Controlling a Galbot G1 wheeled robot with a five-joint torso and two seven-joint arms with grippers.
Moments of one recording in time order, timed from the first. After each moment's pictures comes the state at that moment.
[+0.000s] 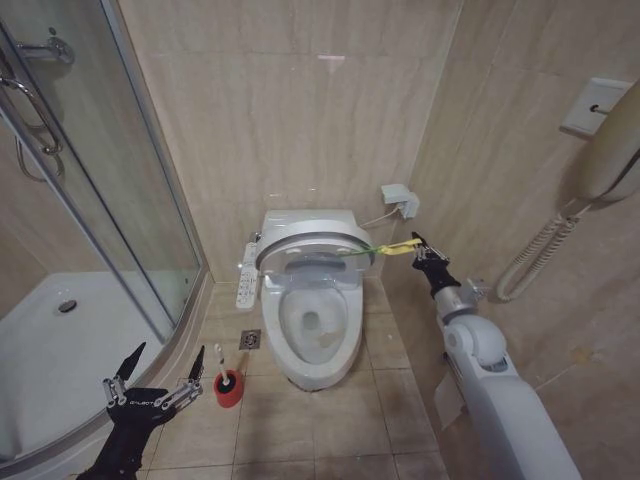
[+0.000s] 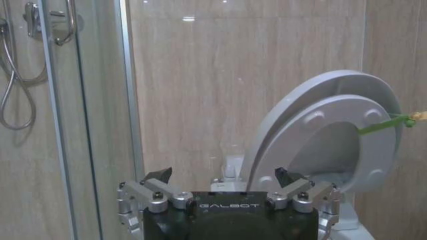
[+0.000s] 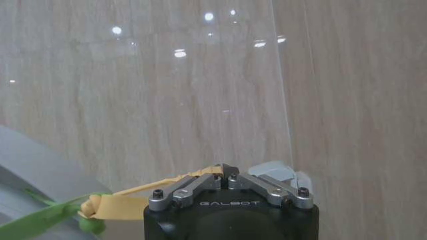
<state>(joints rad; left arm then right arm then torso) 2.00 -1.37 -0.77 -2.50 -0.25 -0.06 0.04 -0.92 1.24 0.57 1.75 0.47 -0.09 -0.02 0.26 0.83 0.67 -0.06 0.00</state>
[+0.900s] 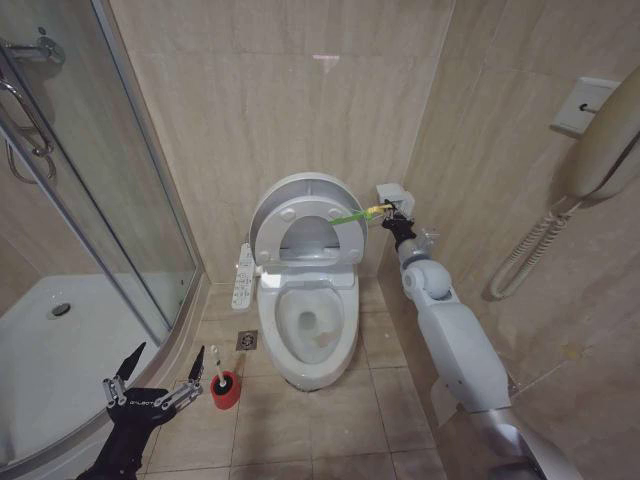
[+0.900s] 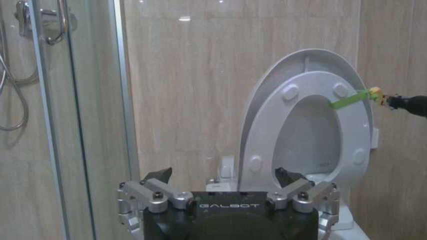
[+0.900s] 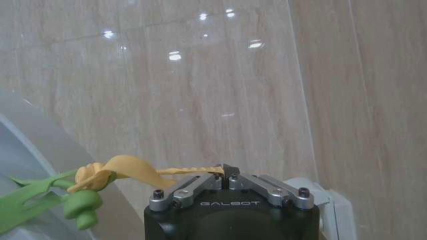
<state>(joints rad) 2.00 -1.37 -0.77 -2.50 -0.25 -0.06 0.04 -0.53 1.29 0.37 1.40 0.48 -0.08 0.07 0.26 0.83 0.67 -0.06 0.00</state>
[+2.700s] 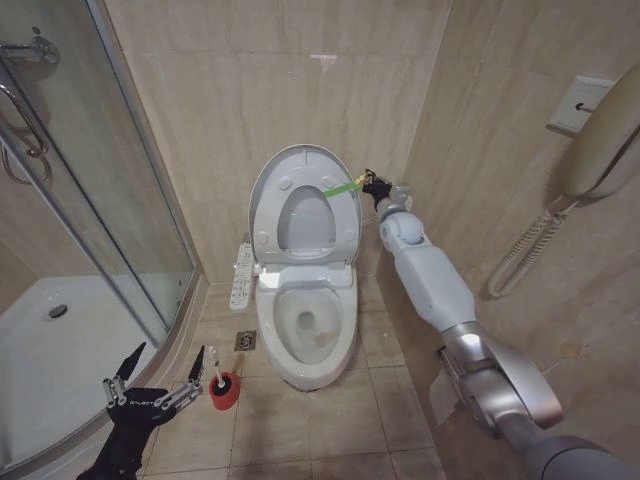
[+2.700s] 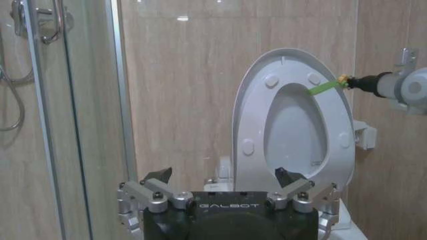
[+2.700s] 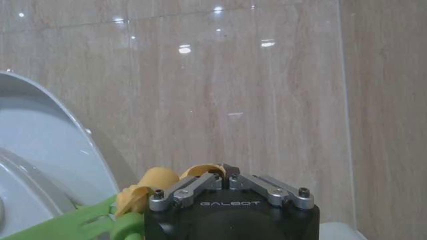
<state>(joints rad) 2.00 -1.37 -0.77 -2.50 -0.25 -0.06 0.04 -0.14 1.33 0.18 1.03 0.49 -0.08 0.09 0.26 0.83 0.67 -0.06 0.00</state>
